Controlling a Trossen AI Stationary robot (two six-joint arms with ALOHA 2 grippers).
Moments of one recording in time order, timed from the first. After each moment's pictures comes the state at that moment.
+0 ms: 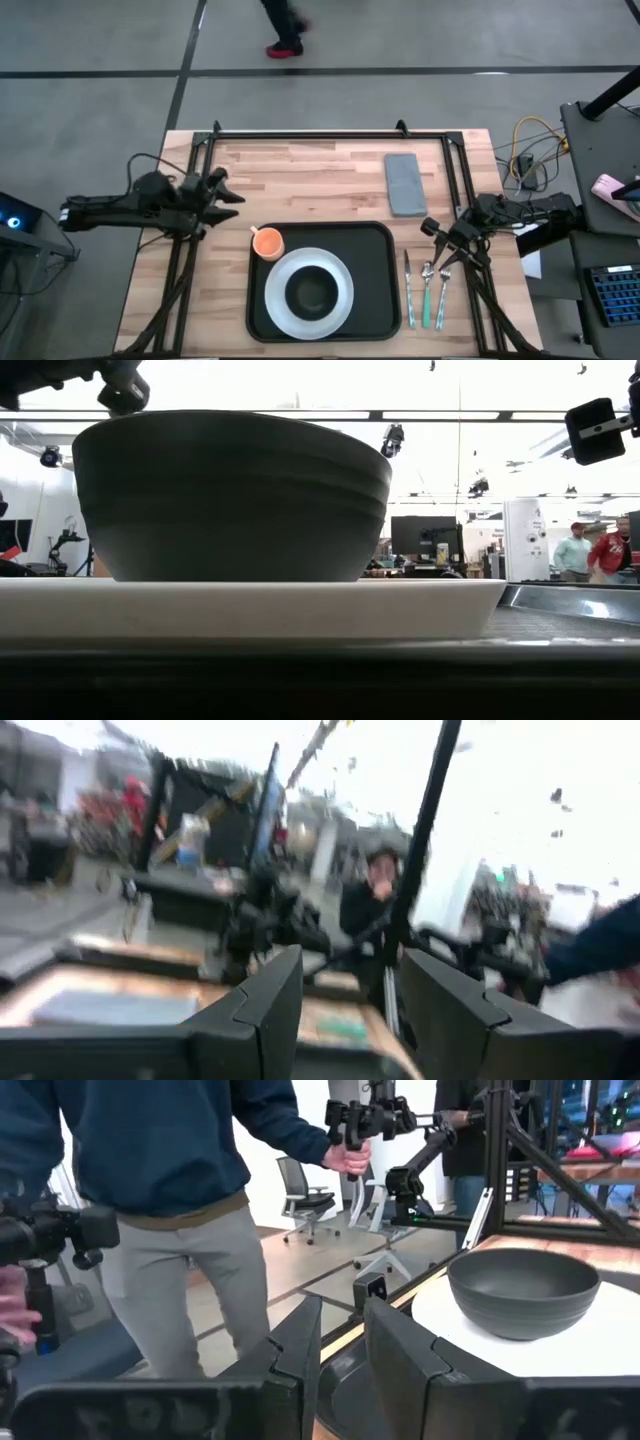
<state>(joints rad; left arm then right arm) 0.05 0.31 0.35 0.16 0.19 -0.28 0.16 0.02 0.01 0.07 -0.69 0.21</state>
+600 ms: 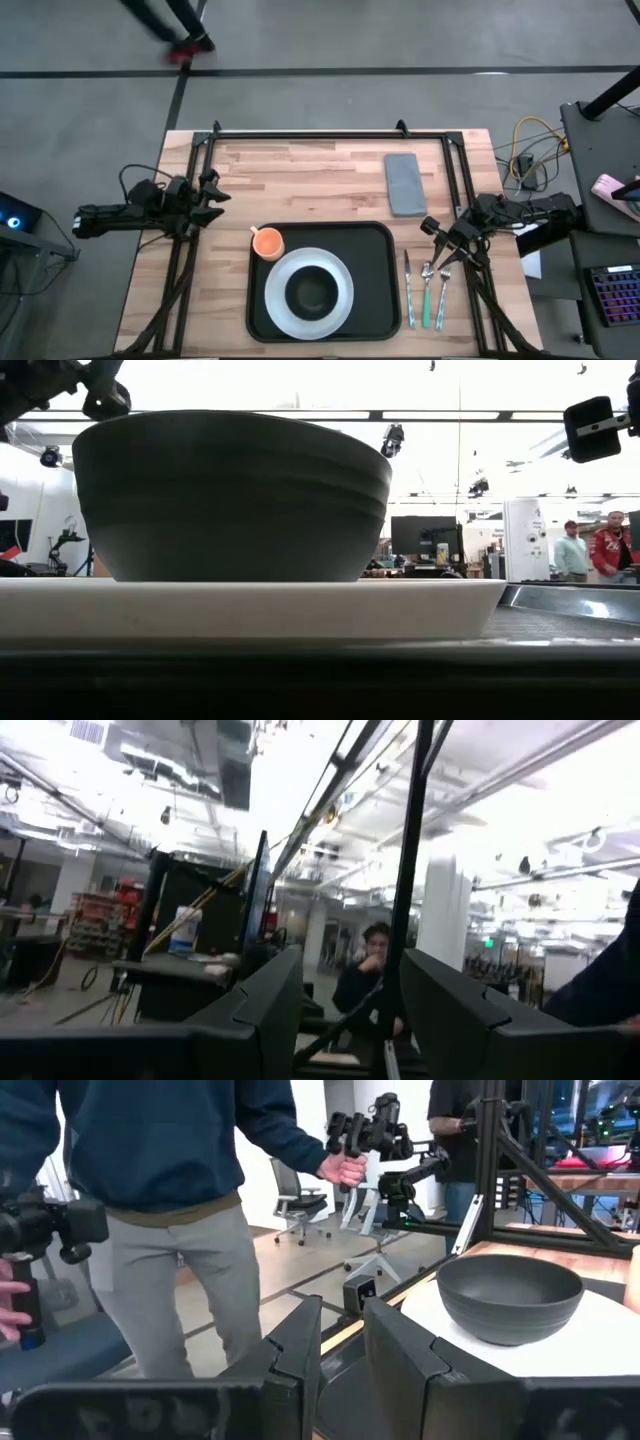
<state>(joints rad) 0.05 0.08 0.13 0.39 0.17 -0.27 0.16 0.02 0.01 0.07 -0.68 0.18</state>
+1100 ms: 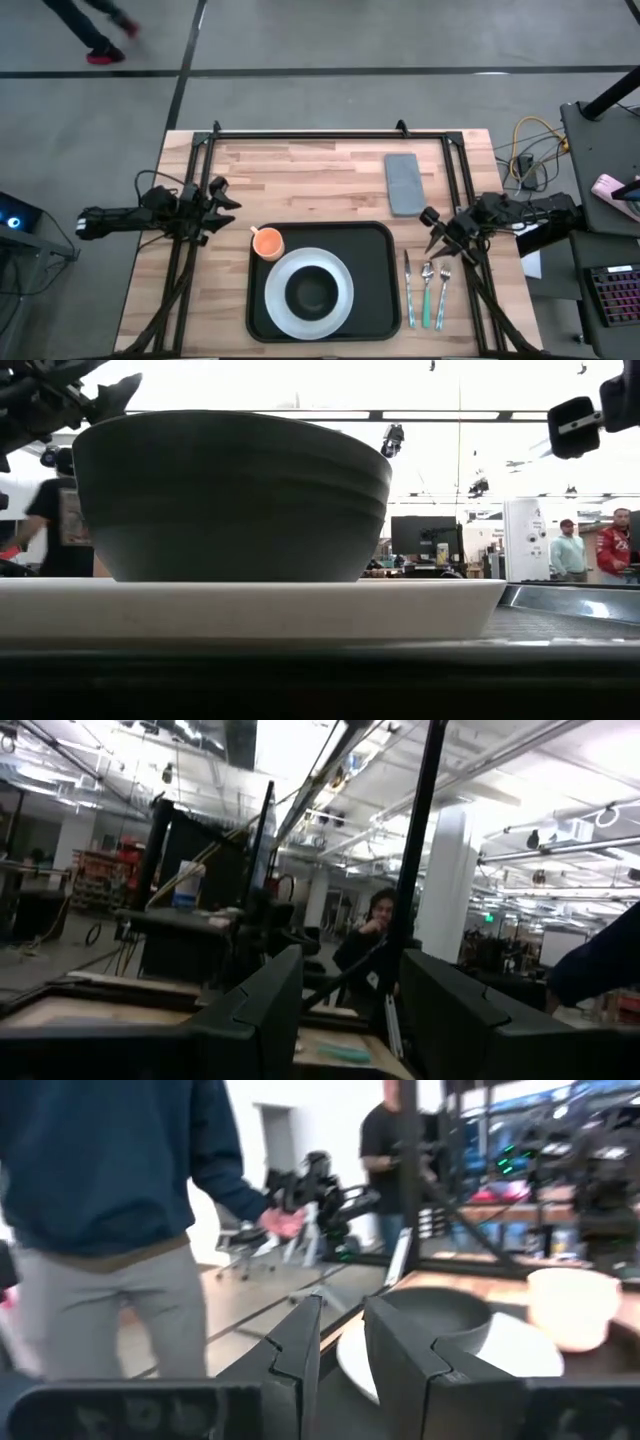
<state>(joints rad) 0.05 0.02 0.01 0.37 0.18 -0.29 0.16 0.02 0.01 0.15 -0.49 0.21</state>
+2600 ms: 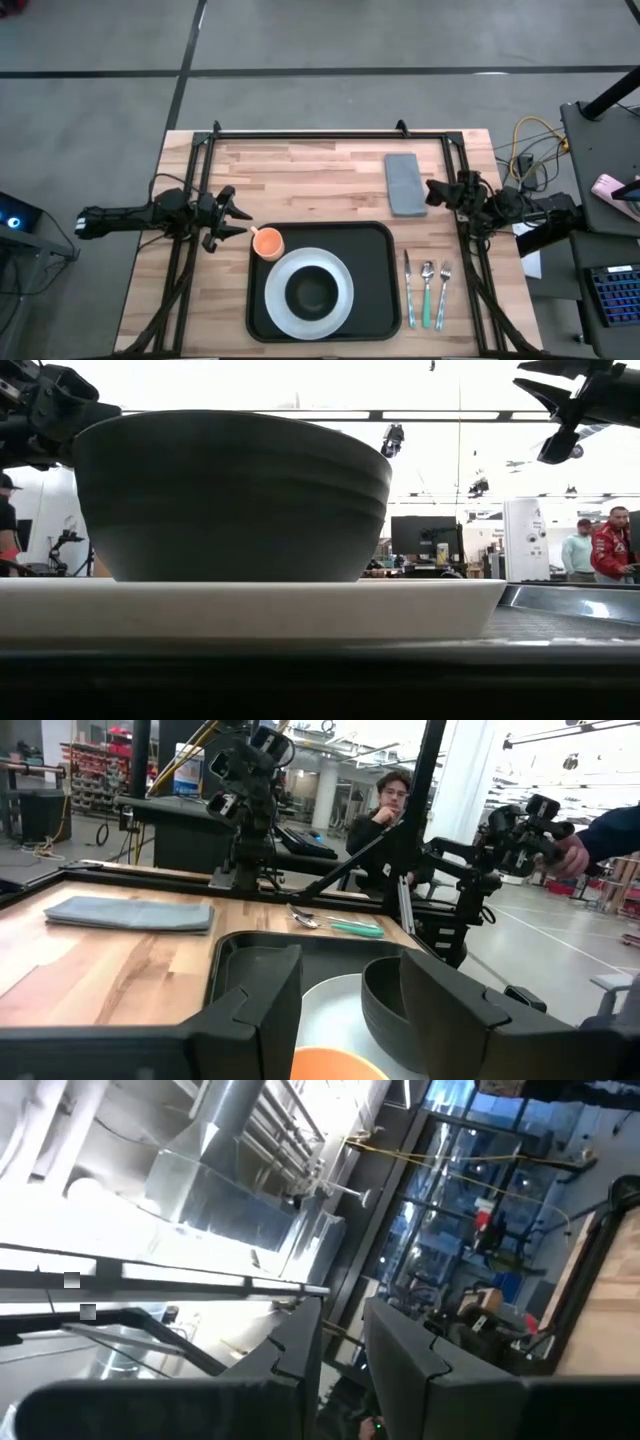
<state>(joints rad) 0.05 0.05 0.01 0.06 0.23 -0.19 0.16 0.02 0.01 0.53 0.42 1.10</state>
